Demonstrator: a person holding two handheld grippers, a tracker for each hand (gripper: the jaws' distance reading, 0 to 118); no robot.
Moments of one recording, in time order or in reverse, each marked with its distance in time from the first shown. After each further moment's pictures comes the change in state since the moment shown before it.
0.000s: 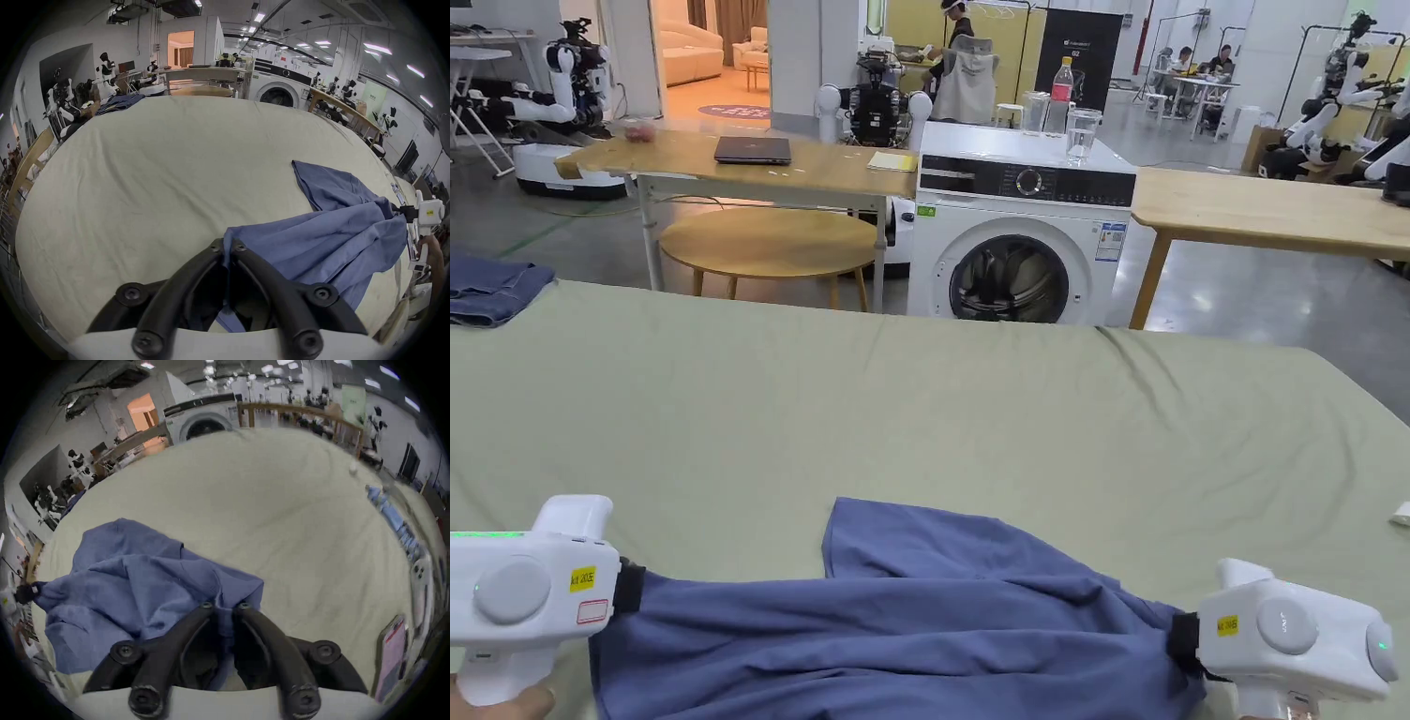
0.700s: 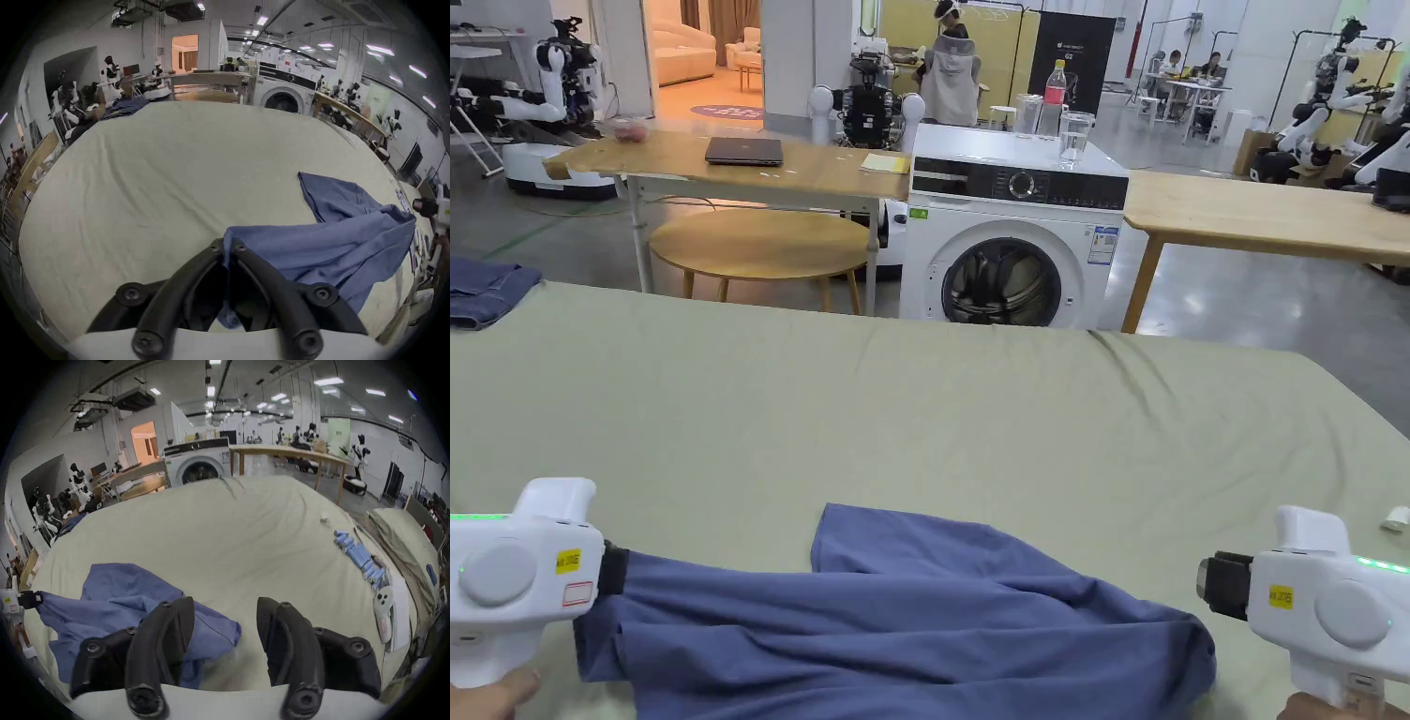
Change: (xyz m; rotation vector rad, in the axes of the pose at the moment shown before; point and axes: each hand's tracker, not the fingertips) left arm -0.007 0.018 0.000 0.027 0.035 0.007; right arm 0.018 0.027 0.052 0.194 -0.058 -0.017
